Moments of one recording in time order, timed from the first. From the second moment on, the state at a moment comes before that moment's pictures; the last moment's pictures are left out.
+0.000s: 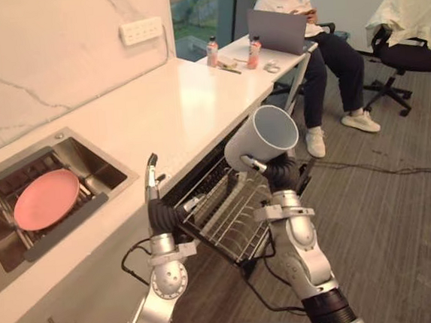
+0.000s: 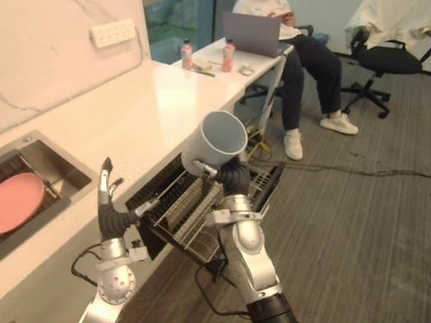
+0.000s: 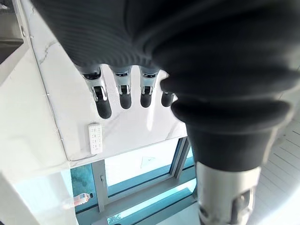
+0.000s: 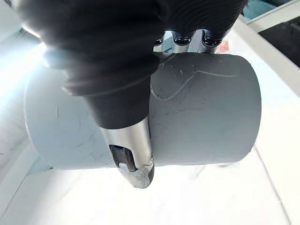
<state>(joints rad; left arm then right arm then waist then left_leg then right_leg) 0.14 0.08 -0.36 -0.06 0.35 -0.33 0.67 0.00 -0.05 0.16 -0.18 0.34 -0.23 -0.20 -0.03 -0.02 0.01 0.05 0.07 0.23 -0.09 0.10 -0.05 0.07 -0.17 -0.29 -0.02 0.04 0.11</state>
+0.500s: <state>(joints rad) -0.01 0.17 -0.24 0.07 0.11 -0.42 0.37 -0.44 -0.35 -0.05 0.43 0.32 0.04 -0.15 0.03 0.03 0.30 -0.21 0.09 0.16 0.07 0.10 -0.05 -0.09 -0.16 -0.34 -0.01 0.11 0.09</state>
